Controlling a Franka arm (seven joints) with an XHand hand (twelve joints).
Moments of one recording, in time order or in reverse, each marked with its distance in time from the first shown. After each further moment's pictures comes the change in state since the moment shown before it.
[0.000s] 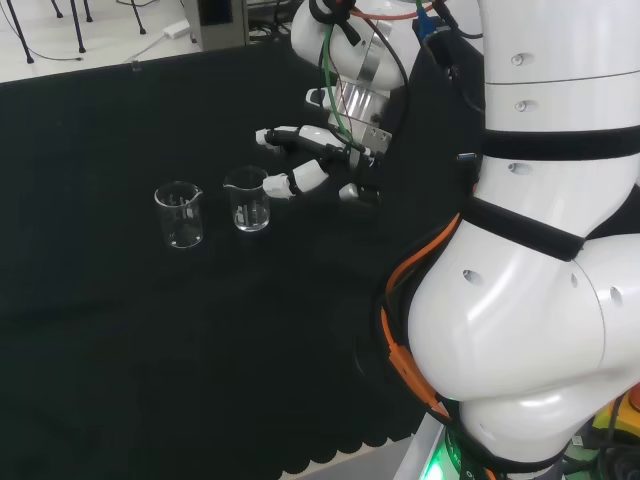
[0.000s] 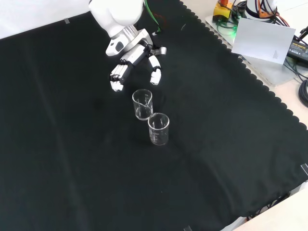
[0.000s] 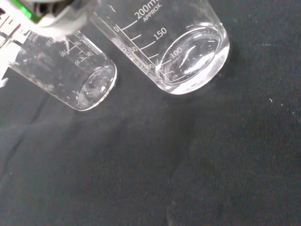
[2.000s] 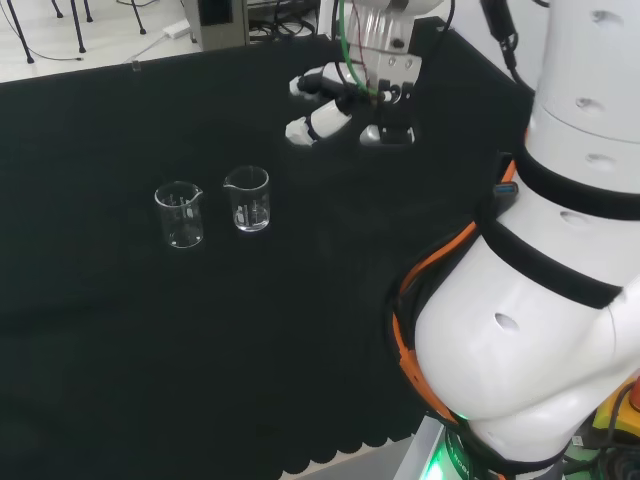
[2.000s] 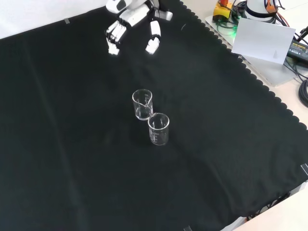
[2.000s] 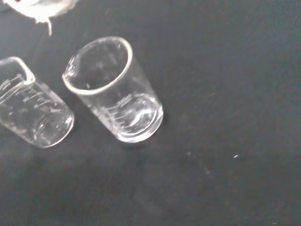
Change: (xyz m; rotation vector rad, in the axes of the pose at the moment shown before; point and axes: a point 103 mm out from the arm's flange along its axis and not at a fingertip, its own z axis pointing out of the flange) arm 0.050 -0.060 -0.099 -0.030 -0.243 0.243
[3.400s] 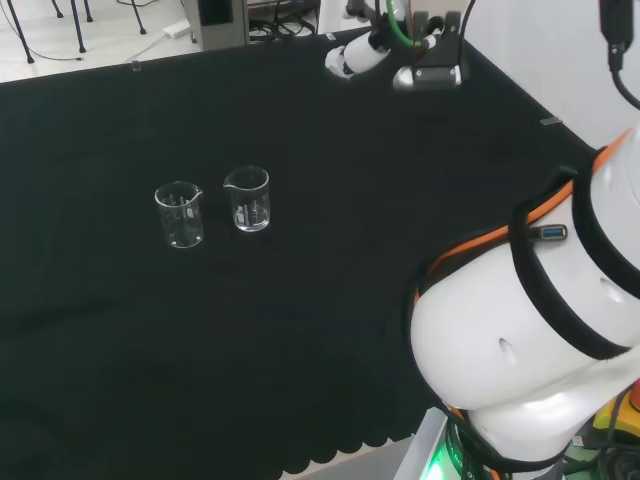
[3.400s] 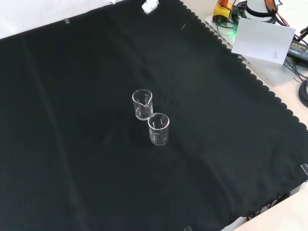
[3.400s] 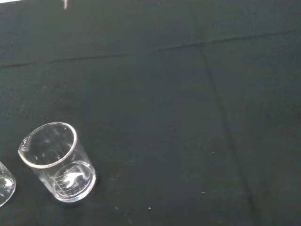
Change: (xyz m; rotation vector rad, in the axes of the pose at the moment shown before) arm 0.011 -0.079 -0.104 -0.173 -0.174 0.217
